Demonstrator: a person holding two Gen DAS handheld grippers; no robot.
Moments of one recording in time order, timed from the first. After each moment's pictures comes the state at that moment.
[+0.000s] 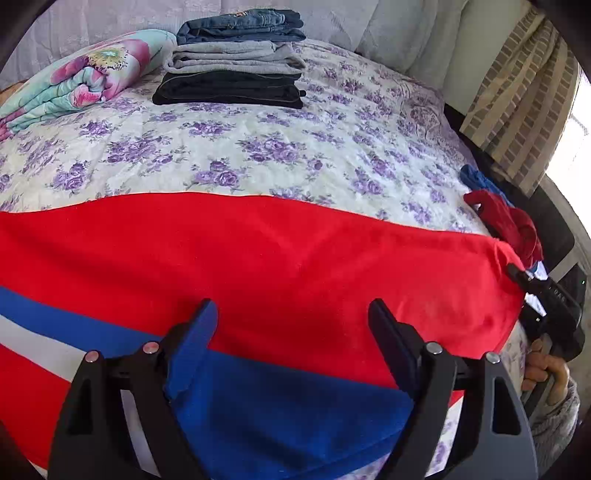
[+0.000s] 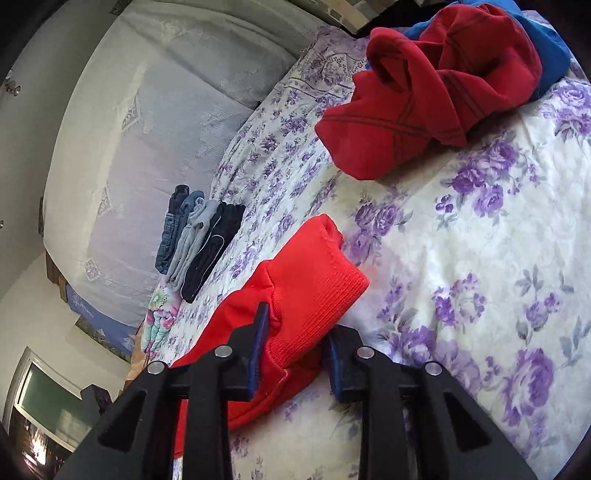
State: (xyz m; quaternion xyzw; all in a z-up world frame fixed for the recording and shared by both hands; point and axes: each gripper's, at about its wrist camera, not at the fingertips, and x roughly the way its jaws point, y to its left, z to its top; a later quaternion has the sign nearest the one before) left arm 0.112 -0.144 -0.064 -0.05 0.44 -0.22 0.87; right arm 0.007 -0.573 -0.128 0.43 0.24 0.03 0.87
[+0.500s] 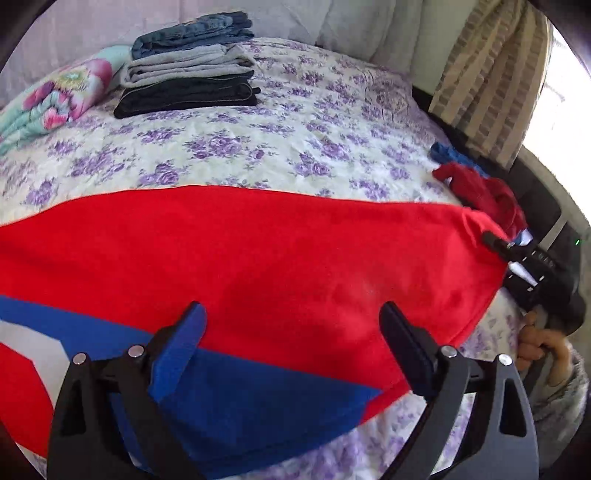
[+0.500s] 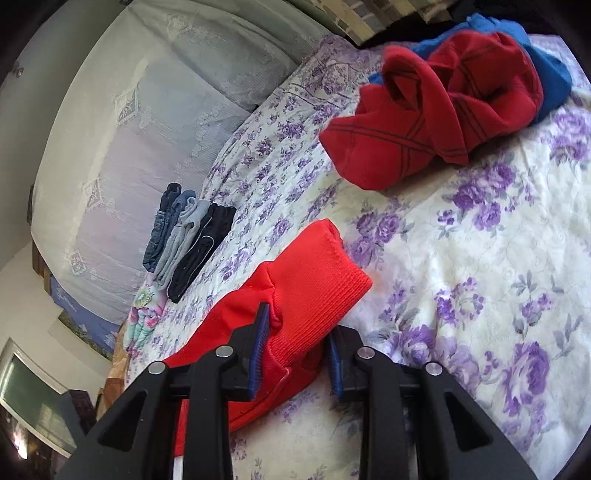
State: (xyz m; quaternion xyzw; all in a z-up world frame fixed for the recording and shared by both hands) left arm 0.084 -0.164 -0.060 -0.04 0.42 -0.26 0.87; right arm -0.004 -0.558 -0.114 0.38 0.25 0.00 0.89
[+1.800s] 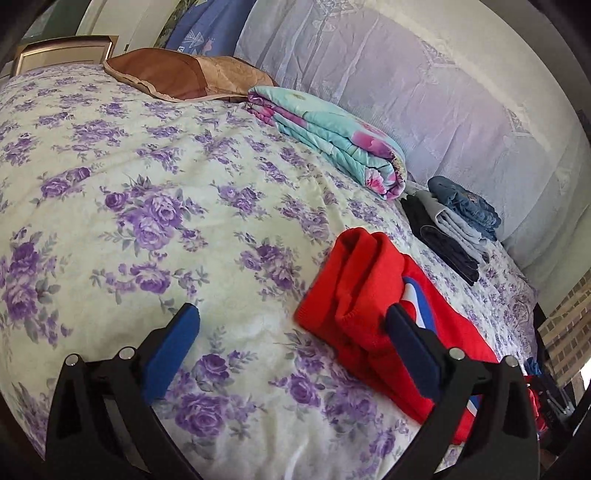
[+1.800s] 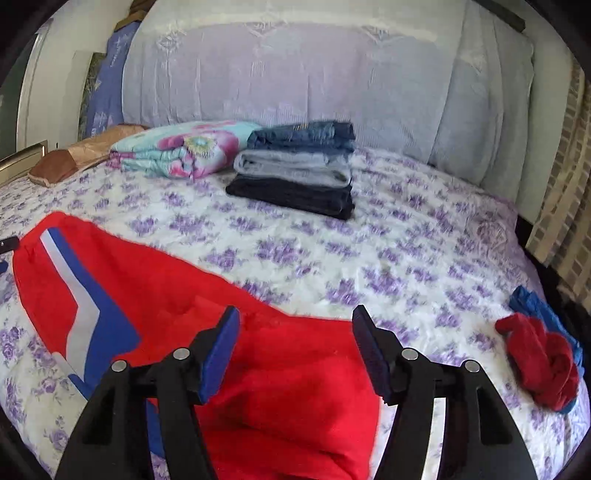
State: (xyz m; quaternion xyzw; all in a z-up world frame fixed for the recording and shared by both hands) left arm 0.023 0.172 -0.069 -0.27 0.29 0.07 0.92; right arm 0.053 -0.293 -0.041 -0.12 0.28 0.04 0.95
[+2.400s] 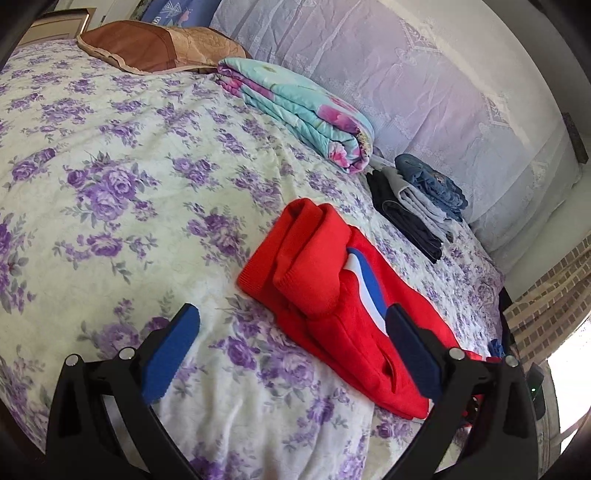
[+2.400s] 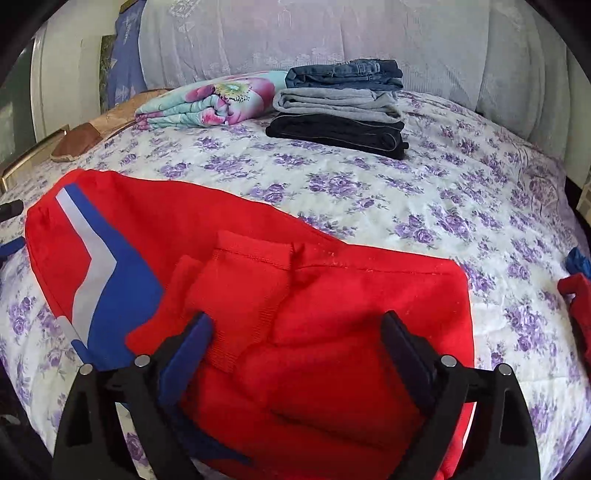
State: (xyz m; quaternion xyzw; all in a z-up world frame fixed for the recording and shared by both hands) left arm 0.022 0.156 -0.058 -0.31 0.33 -0.02 0.89; right arm 0.068 -0.285 -0.087 -0.08 0.36 0.11 0.92
